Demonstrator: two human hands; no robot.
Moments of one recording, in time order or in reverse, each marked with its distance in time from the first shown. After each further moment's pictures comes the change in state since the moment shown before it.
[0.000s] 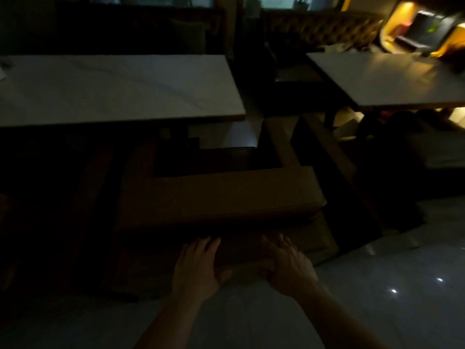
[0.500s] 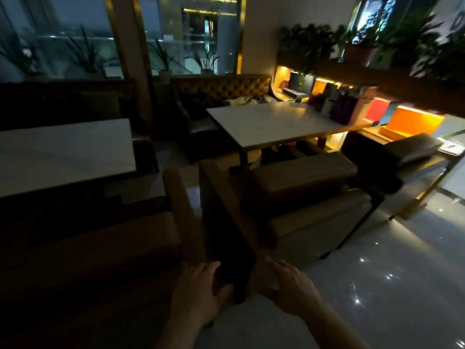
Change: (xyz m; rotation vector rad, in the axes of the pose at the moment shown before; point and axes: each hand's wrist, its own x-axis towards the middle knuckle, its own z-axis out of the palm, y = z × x) left_hand 0.001 0.400 0.012 -0.065 0.048 0.242; right_hand -0.155 0.358 -0.126 0.165 0.149 0.193
